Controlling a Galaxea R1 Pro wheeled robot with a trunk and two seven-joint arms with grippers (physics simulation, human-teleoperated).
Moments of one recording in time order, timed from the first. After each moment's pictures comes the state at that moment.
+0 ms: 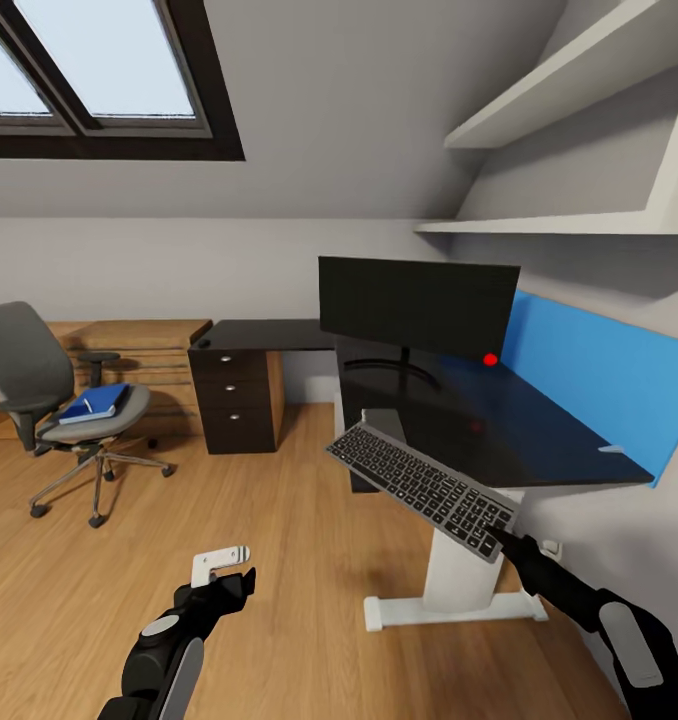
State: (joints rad) left arm -0.11 -0.09 -0.05 -1.51 0.17 0.62 0.24; right arm -0.39 -0.17 -0.43 -0.91 -0.77 0.72 0.50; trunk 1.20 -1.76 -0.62
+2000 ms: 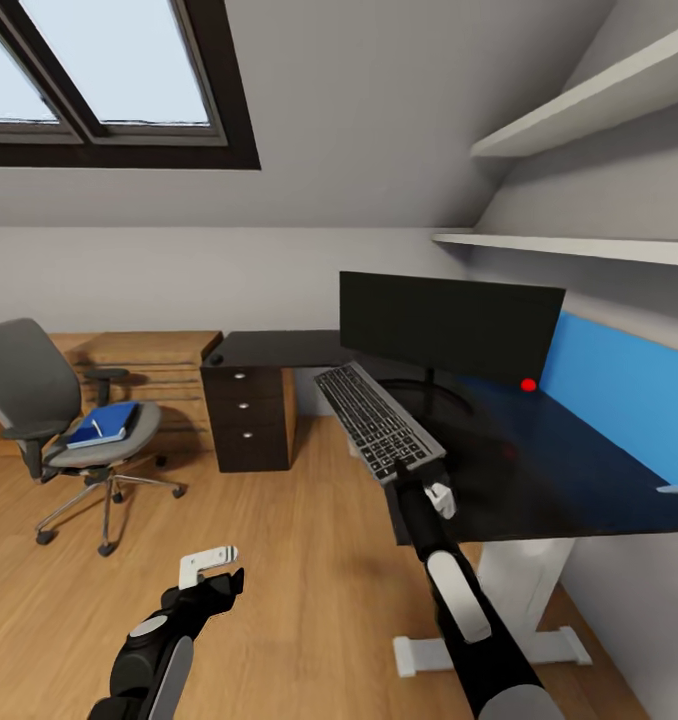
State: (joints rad) left arm -0.11 -0.09 0.00 -1.51 0.17 0.62 0.24; right arm -0.46 0.17 0.05 -0.99 -1.12 -0.06 0.21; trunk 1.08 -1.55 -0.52
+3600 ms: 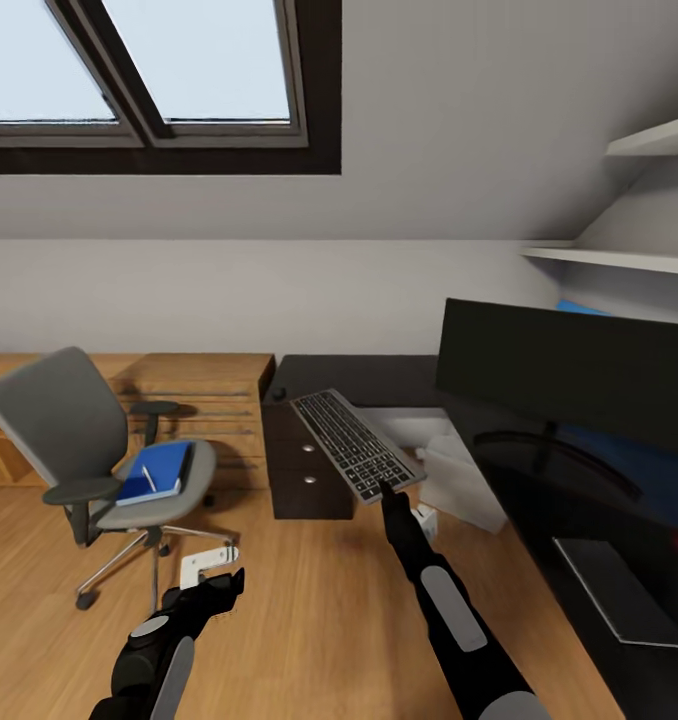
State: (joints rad) left arm -0.11 -0.09 0.00 -1.51 0.17 0.62 0.24; right arm -0.46 0.17 0.10 -0.89 -1.29 0.01 0.21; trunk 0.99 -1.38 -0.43
